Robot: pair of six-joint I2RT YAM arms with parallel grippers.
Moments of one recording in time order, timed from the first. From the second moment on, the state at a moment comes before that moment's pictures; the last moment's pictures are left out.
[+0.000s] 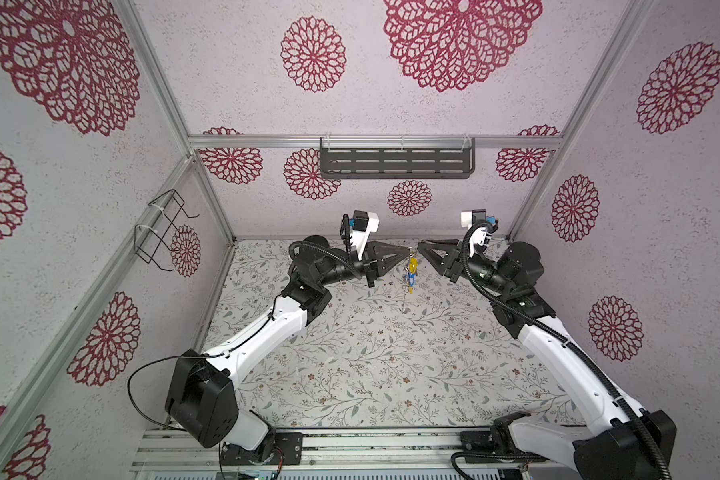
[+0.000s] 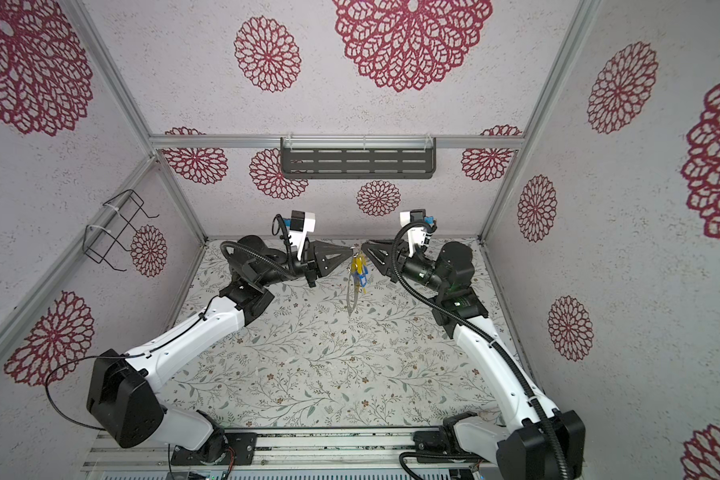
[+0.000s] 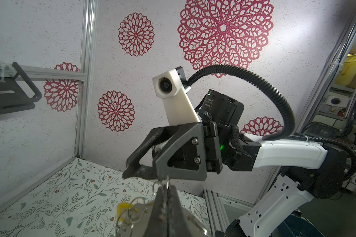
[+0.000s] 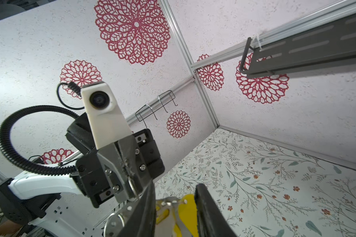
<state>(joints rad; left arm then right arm) -0.58 1.50 1.24 0.54 0.78 -0.43 0.32 1.17 1.07 0.30 -0.79 0.62</state>
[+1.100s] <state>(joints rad) -0.58 1.55 1.26 0.59 0.80 -0.50 0.34 1.19 1.02 0.44 -0.87 0.68</state>
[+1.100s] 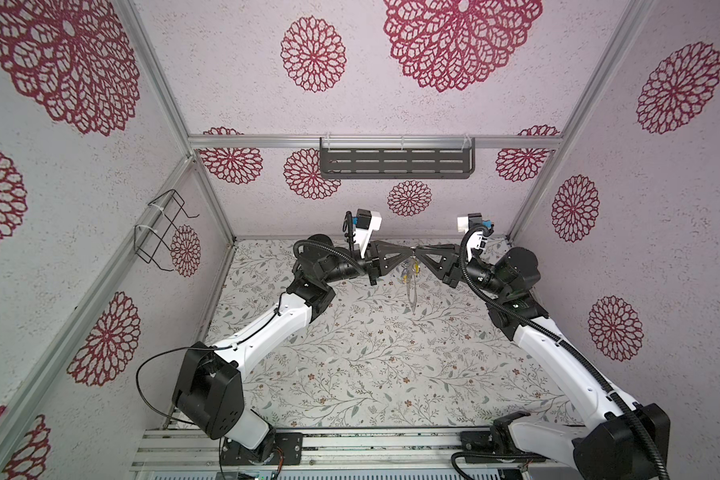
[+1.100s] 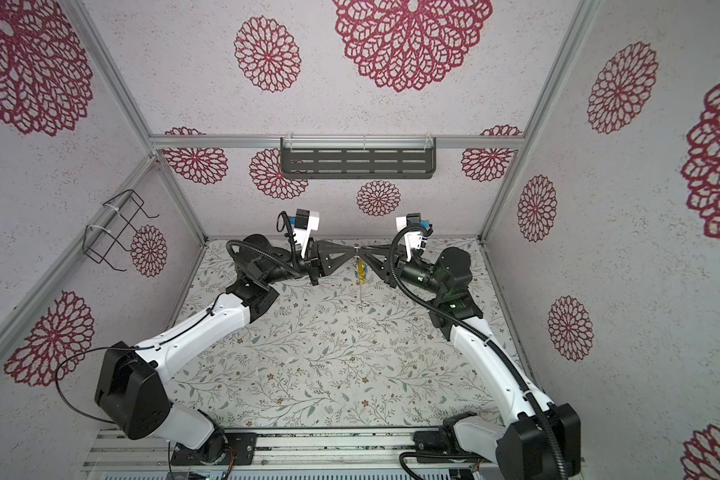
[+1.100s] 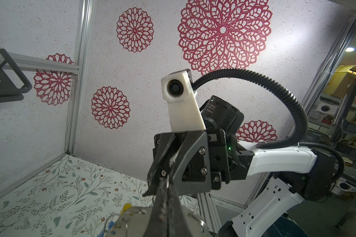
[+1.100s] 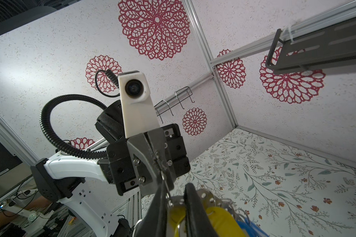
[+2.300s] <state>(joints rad) -0.49 1.48 1.39 -0.19 0.83 0.20 0.38 1.19 1.23 -0.33 -0.69 -0.05</state>
